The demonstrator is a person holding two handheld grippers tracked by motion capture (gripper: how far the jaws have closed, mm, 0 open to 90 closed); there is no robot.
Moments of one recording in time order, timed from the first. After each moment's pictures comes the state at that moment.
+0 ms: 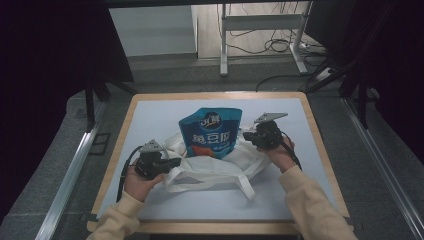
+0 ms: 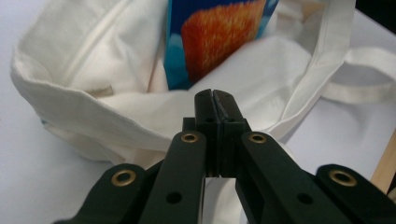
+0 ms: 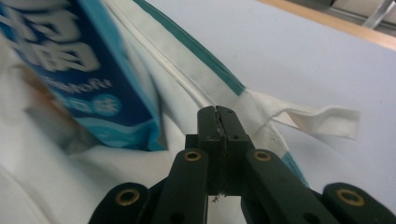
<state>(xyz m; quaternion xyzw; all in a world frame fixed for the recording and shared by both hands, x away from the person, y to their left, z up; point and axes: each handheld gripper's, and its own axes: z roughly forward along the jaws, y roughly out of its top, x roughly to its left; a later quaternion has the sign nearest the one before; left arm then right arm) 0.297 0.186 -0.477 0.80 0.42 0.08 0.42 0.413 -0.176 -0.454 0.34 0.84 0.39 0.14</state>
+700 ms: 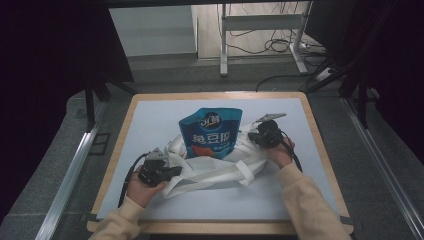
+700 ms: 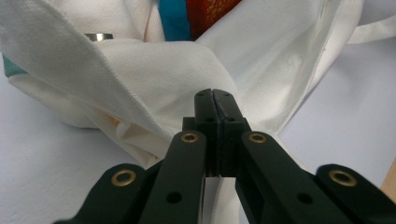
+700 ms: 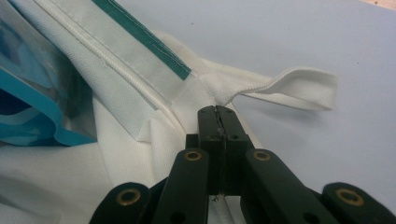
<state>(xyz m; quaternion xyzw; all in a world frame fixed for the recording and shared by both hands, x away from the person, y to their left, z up) 0.294 0.184 -0.501 0.81 0.43 0.07 0.40 0.439 -0.187 -0.485 0.39 0.83 0.37 0.15</state>
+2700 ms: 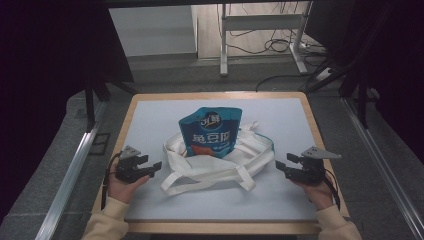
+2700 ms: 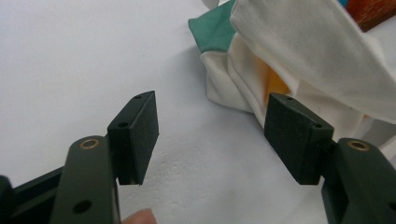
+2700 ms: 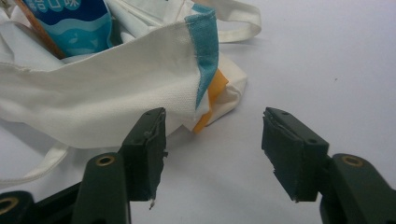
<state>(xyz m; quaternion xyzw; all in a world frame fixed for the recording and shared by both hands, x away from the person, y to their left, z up) 0.297 0.247 -0.517 0.74 0.52 0.17 0.39 0.327 -0.291 -0.496 0.42 0.76 0.46 0.18</state>
